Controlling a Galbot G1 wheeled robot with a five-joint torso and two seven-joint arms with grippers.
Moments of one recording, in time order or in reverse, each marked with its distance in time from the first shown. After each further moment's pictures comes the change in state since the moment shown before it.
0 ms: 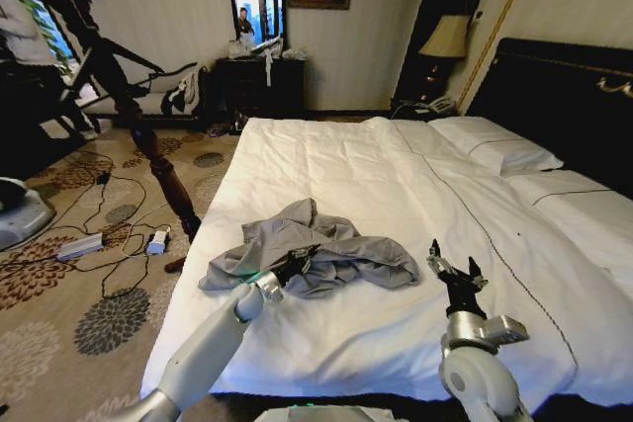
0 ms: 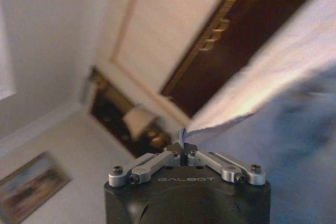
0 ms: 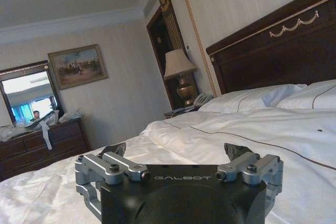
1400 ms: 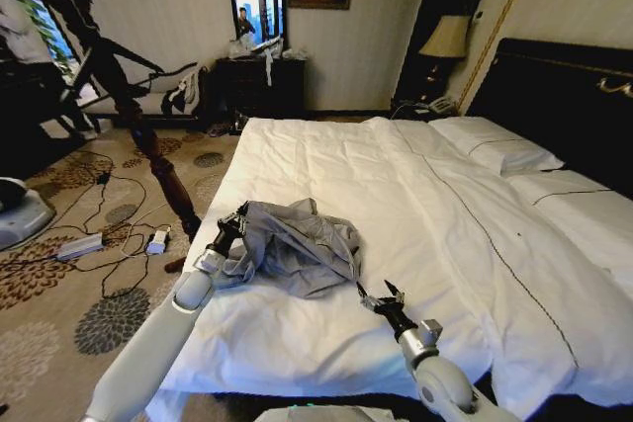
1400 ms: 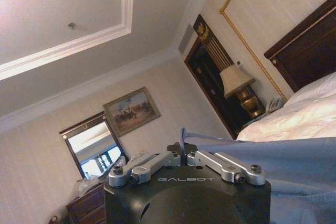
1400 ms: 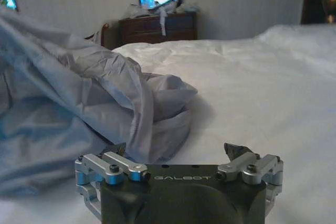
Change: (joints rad) left arm 0.126 0.155 -0.265 -0.170 -0.366 0.162 -0.083; right arm 0.158 -0.350 -0.429 -0.349 -0.032 0.011 -0.231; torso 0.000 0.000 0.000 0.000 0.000
